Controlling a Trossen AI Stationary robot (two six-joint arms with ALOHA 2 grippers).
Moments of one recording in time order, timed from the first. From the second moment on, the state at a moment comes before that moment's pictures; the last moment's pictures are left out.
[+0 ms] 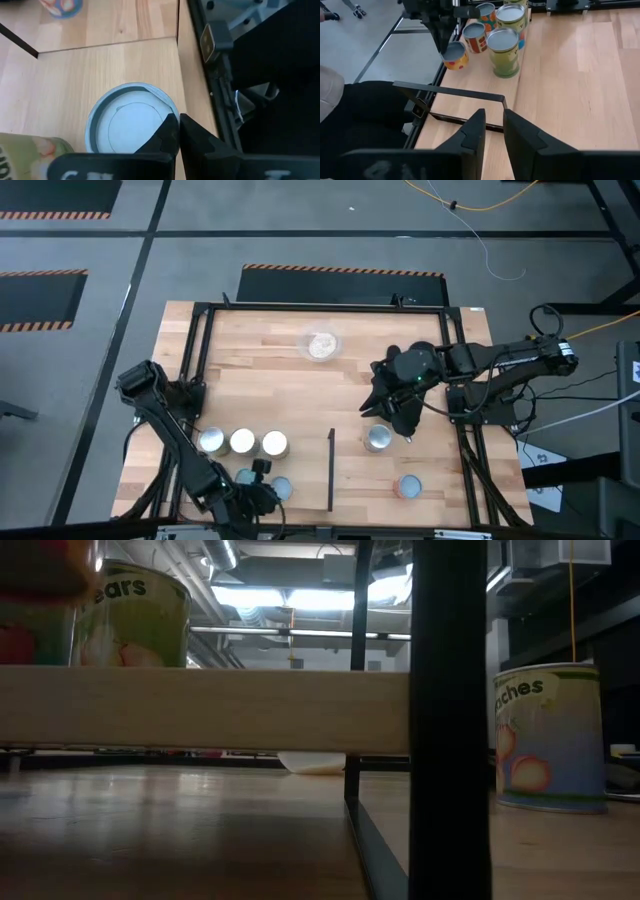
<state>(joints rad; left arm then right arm) -0.89 1.78 1.33 -0.51 -0.52 -0.63 0.19 1.27 1.24 -0.59 -0.20 0.16</state>
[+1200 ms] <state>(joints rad) -0.87 1.85 1.33 -0.55 -0.44 -0.65 0.19 1.27 1.24 -0.58 -0.20 0.16</state>
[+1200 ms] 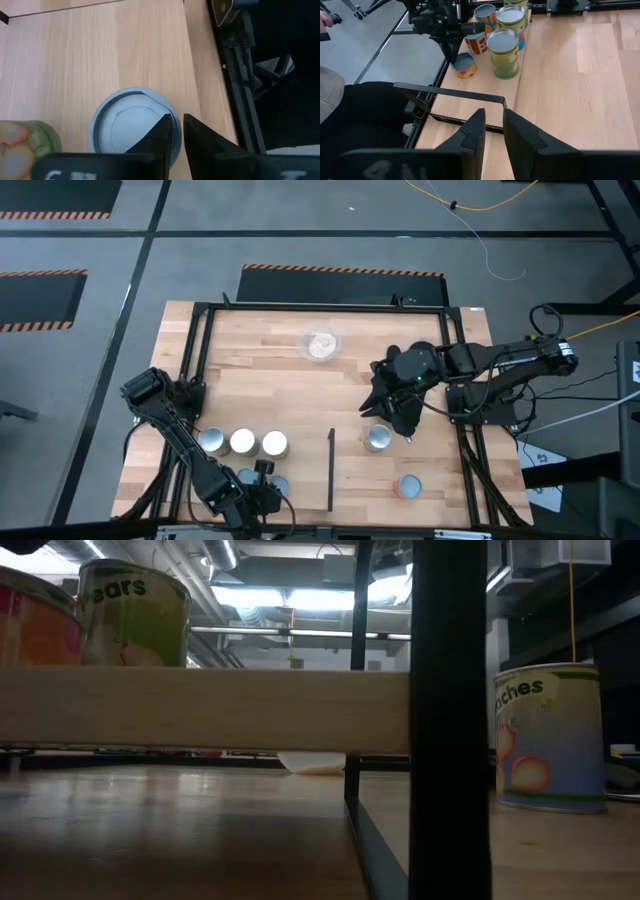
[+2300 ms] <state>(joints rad) -0.84 1.77 1.33 -0.52 -0.60 -0.55 0.50 1.27 1.24 -0.67 -0.16 0.59</state>
